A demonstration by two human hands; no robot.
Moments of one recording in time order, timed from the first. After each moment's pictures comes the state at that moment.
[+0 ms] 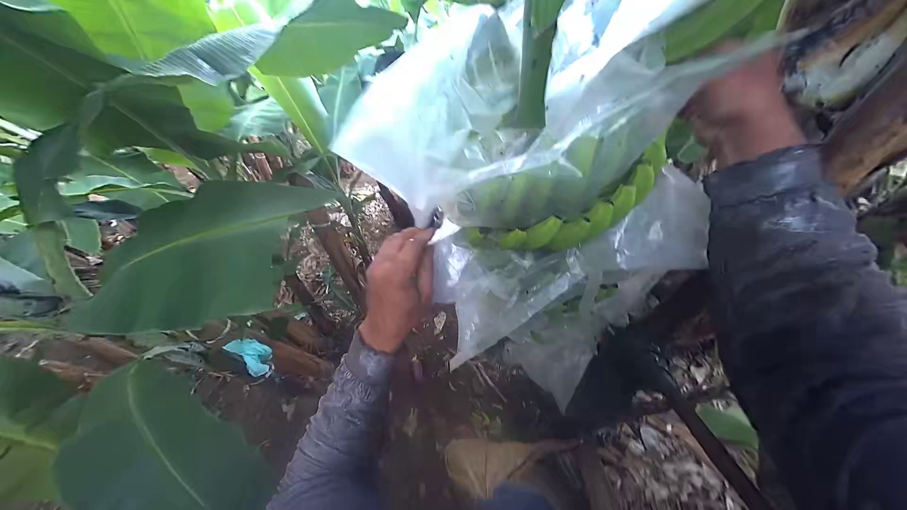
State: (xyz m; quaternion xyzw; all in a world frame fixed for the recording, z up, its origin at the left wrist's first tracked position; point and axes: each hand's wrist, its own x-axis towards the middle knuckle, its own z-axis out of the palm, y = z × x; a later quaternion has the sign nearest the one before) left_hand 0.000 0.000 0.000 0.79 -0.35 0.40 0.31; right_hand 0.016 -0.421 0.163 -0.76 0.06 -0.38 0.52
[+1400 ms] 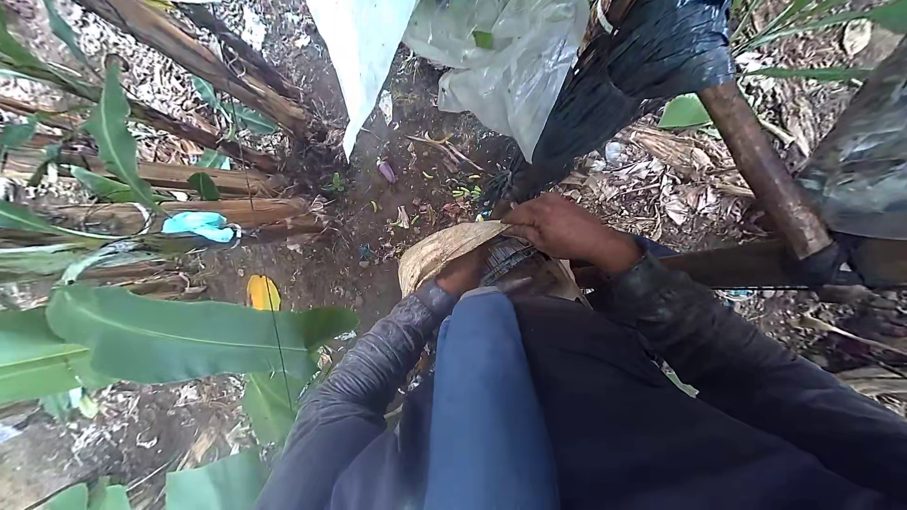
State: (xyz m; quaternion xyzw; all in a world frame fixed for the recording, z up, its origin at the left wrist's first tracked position) left_hand -0.193 -0.040 -0.300 0.84 -0.34 -0.37 0.20; right_hand -0.237 -0.269 -0.243 -0.91 -0.12 0.10 0.37
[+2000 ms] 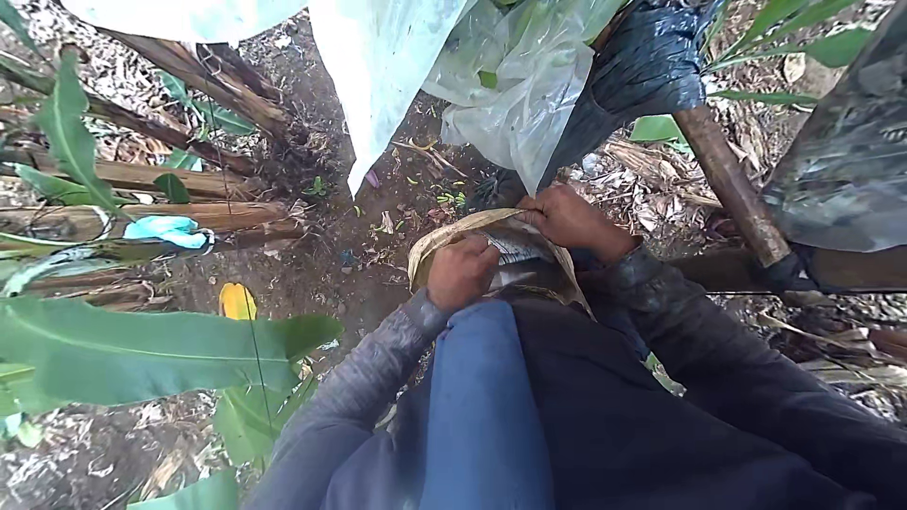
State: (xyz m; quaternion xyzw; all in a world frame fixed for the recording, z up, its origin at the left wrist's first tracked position) left_hand -0.182 -0.055 -0.266 0.82 -0.51 -0.09 0.24; right_hand -0.226 -0.304 -0.261 -0.91 0.02 0.15 0.38
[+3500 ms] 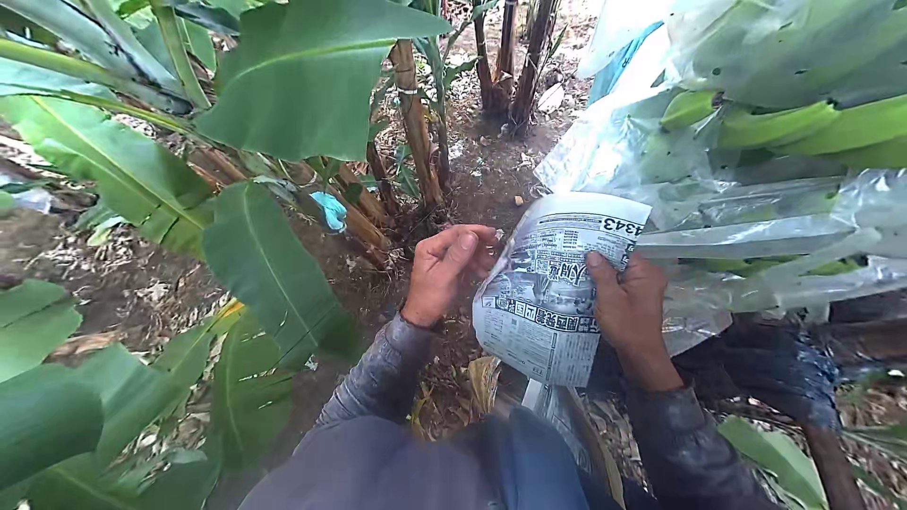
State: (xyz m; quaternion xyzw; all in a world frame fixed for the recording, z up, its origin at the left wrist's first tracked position) left_hand -0.092 0.076 -0.109 0.64 -0.19 0.11 0.74; right_hand -0.094 -0.177 -0.121 -0.78 -0.06 -0.16 0.61
